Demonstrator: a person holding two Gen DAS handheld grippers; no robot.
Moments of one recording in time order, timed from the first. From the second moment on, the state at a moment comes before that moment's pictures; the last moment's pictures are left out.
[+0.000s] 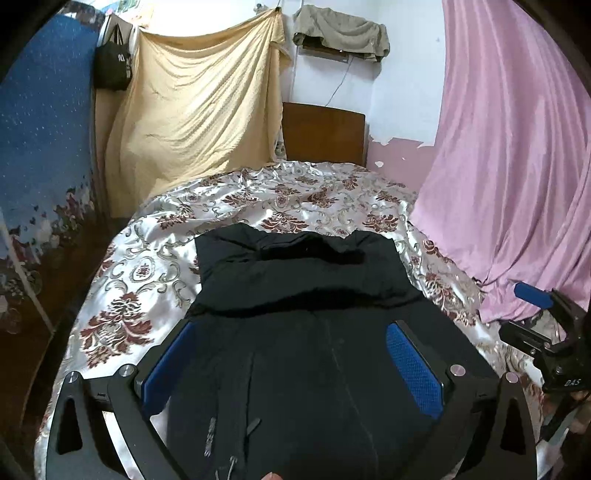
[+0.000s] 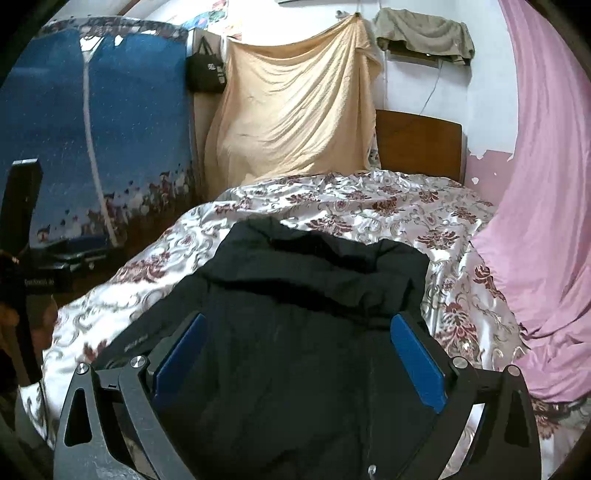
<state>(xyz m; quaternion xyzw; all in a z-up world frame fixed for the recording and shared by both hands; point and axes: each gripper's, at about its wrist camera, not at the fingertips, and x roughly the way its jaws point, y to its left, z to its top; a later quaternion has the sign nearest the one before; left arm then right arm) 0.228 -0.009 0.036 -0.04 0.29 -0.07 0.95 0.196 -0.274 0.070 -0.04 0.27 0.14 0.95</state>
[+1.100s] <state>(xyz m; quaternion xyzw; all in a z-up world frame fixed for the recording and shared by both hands) 0.131 0.019 -0.074 0.13 0.39 -0.09 0.91 0.107 -0.288 -0.009 -0.08 0.38 0.08 0.92</state>
